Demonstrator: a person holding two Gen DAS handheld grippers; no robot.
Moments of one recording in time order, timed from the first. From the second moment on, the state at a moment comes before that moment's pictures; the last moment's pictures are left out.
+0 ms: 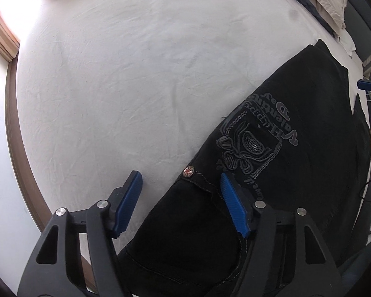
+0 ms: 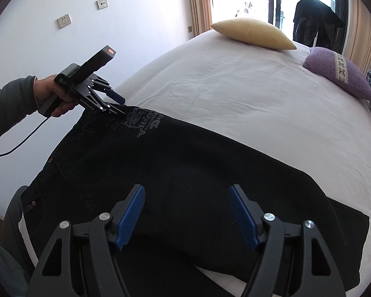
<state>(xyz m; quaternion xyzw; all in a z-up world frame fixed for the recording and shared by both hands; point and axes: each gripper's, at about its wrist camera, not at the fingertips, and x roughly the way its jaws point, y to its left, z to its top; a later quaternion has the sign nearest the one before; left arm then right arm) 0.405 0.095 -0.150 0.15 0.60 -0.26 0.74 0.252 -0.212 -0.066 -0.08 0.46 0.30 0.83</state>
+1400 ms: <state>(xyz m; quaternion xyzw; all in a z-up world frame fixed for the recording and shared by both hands) 0.229 0.073 -0.089 0.34 0.34 -0.20 0.85 0.375 -0.114 -0.103 -0.31 0.49 0.38 0.72</state>
